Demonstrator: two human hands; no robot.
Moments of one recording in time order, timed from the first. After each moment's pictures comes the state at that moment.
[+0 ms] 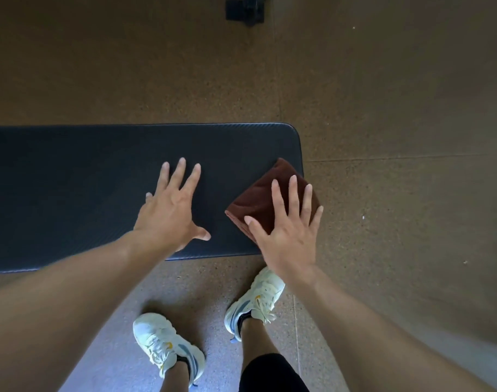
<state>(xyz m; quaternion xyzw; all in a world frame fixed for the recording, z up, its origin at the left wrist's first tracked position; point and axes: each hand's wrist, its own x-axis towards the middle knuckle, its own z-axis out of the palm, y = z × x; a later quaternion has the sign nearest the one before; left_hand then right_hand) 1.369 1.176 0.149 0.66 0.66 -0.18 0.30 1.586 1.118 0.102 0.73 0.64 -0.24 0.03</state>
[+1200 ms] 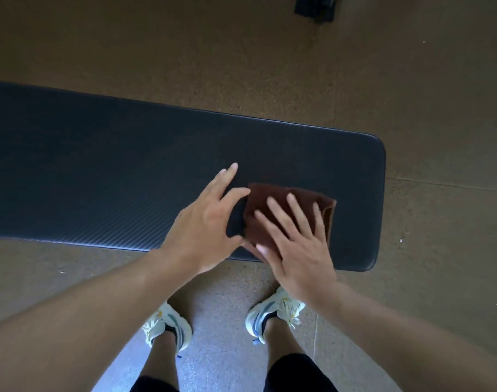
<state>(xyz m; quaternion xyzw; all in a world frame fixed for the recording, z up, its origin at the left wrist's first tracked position) 1.289 1.143 0.136 0.71 0.62 0.03 0.33 1.509 1.111 0.087 0.51 0.85 -0.14 0.01</state>
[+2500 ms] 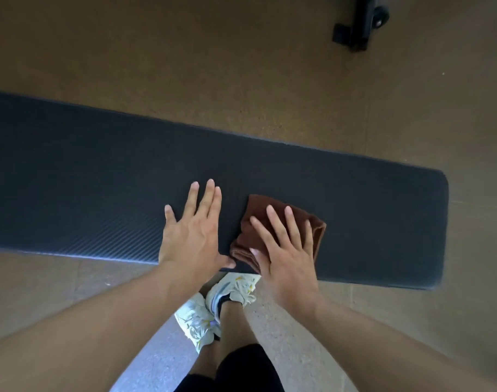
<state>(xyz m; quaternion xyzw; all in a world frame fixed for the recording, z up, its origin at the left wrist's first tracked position) 1.093 1.135 0.131 0.68 0.65 -0.23 0.25 1.300 1.100 0.086 0.57 0.80 -0.18 0.06</state>
